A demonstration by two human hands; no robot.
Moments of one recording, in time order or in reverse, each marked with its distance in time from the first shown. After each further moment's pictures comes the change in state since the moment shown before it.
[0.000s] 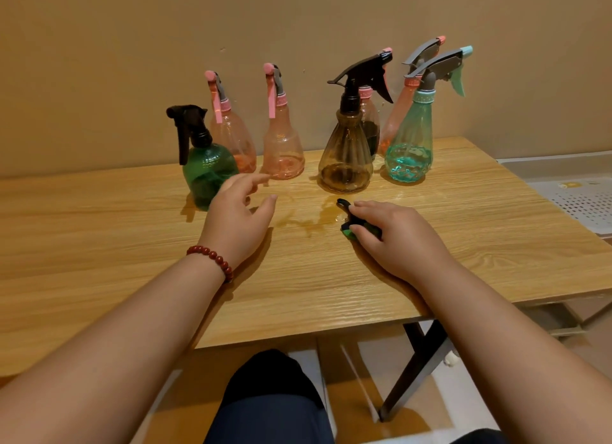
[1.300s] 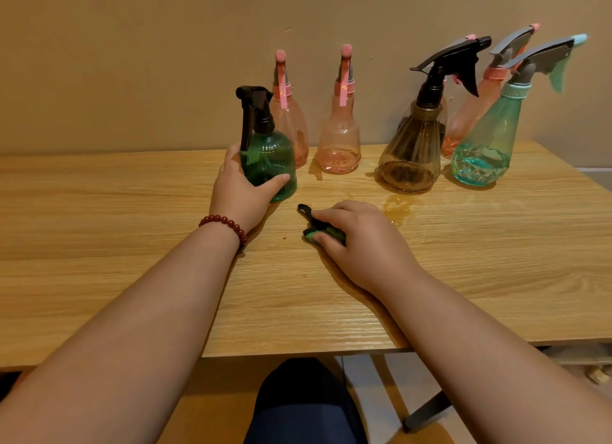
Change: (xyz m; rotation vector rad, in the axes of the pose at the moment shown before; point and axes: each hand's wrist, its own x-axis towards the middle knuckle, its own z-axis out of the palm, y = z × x) left_hand 0.050 -0.080 -0.035 -0.085 0.134 -0.284; right_hand 0.039 -0.099 0.063 0.075 -0.013 -0.154
